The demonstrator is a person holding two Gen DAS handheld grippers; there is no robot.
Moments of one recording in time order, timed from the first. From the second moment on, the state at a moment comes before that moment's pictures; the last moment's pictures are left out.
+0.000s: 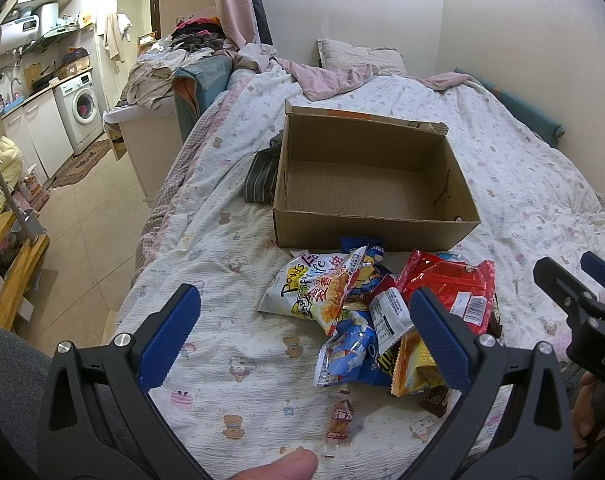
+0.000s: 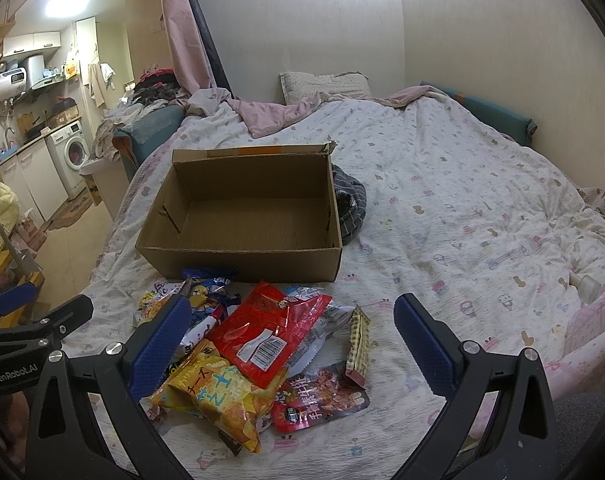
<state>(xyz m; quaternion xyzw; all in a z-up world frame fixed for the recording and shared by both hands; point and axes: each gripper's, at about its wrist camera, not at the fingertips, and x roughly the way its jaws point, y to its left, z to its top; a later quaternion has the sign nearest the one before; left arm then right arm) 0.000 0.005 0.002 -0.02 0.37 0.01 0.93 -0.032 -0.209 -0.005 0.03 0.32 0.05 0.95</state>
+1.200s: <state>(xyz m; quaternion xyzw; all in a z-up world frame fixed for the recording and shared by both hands) 0.075 0.028 -0.053 -0.07 0.56 0.00 0.83 -0.023 -0.226 -0.019 0.10 0.37 0.05 0.92</state>
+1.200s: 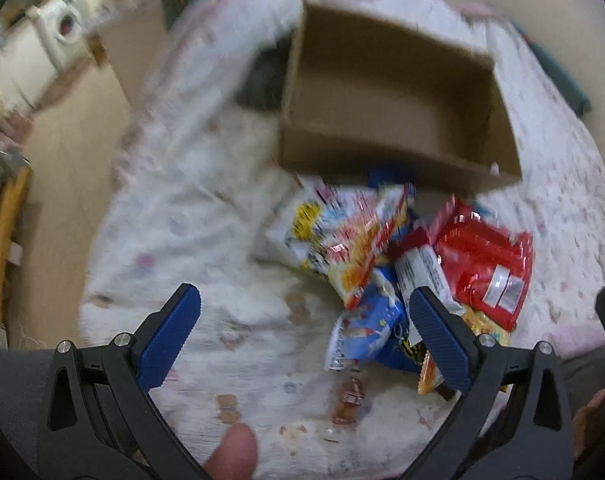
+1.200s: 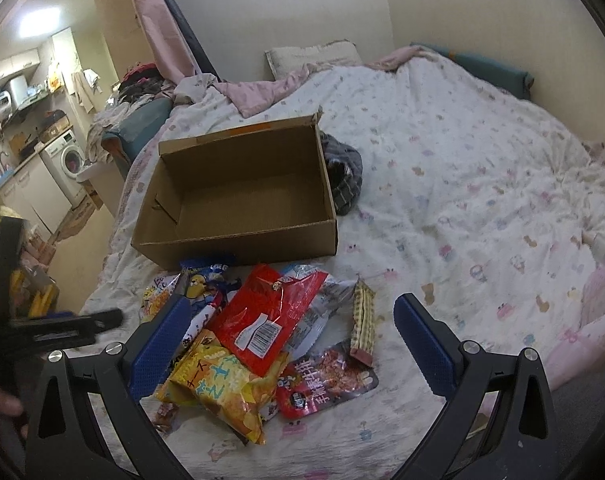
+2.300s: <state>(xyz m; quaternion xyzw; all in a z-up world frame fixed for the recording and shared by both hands) 0.103 0.041 -0.084 -0.11 0.62 -0.04 0.78 0.026 -0.215 -0.109 0.29 0.63 0.16 0.71</state>
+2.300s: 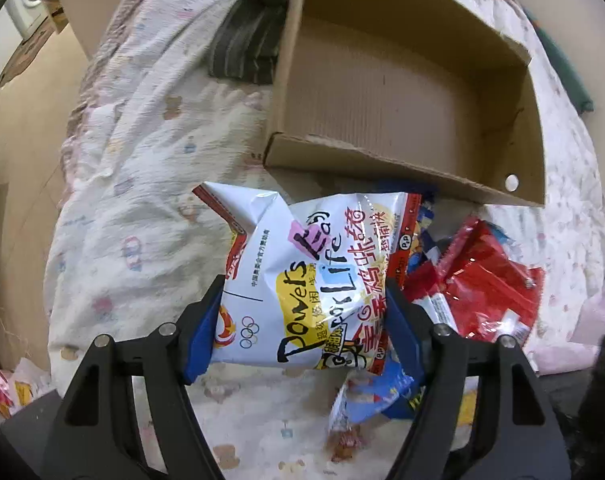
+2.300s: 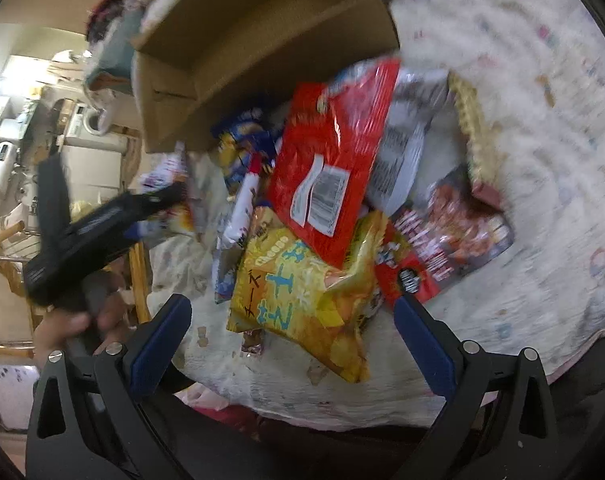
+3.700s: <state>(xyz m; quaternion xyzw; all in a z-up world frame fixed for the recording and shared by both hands) 0.116 0.027 0.001 -0.06 0.53 -0.03 0.85 0.075 -0.257 0.008 0.27 0.49 0.20 0.81</state>
